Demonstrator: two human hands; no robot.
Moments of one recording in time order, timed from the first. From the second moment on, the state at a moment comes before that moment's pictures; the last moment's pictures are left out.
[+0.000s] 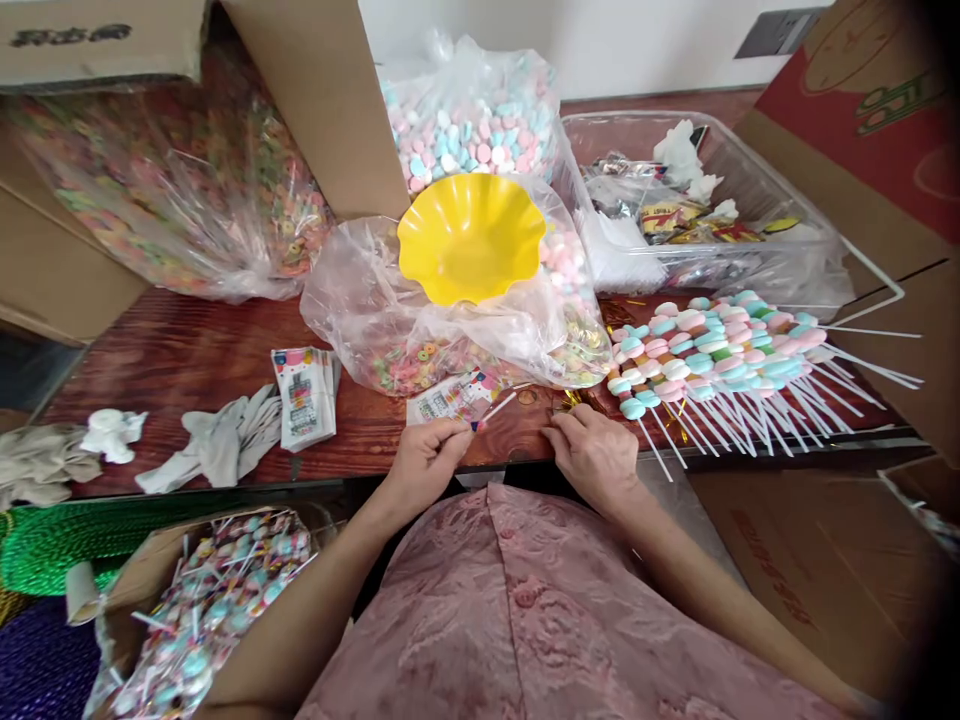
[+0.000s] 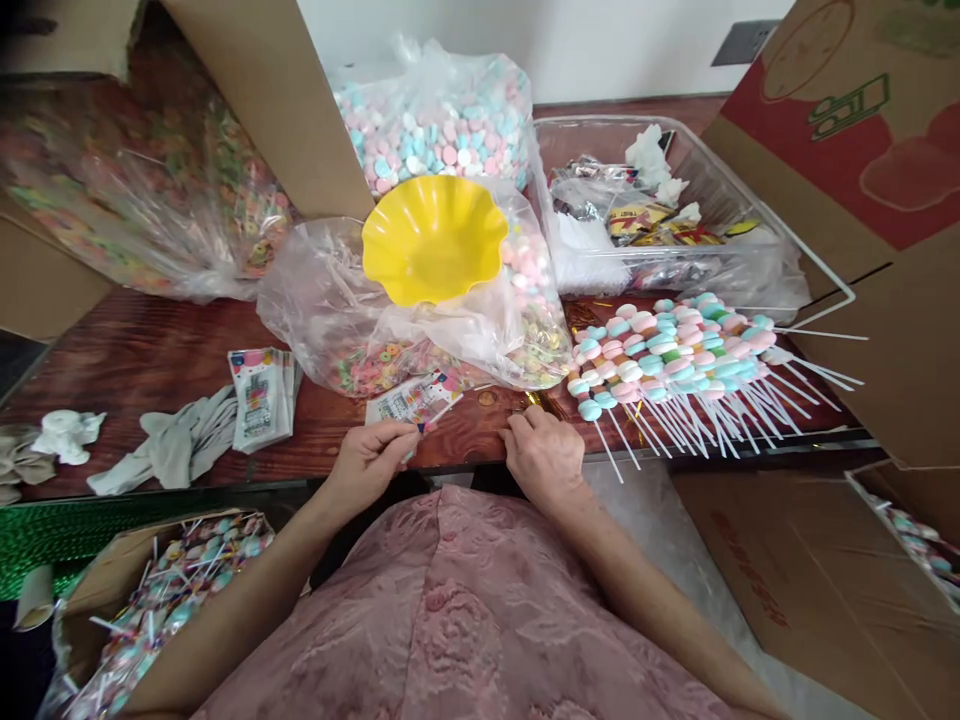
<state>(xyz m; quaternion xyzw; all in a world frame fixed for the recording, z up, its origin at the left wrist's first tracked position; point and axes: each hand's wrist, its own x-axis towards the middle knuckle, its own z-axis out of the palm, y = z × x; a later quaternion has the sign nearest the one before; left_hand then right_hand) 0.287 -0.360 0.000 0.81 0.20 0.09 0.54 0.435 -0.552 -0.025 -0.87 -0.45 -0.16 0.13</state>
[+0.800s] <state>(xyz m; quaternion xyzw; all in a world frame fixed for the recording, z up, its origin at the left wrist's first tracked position) 0.335 -0.373 -0.012 0.60 0.28 0.02 0.75 0.446 -0.506 -0.006 -0.68 -0.58 -0.08 0.44</state>
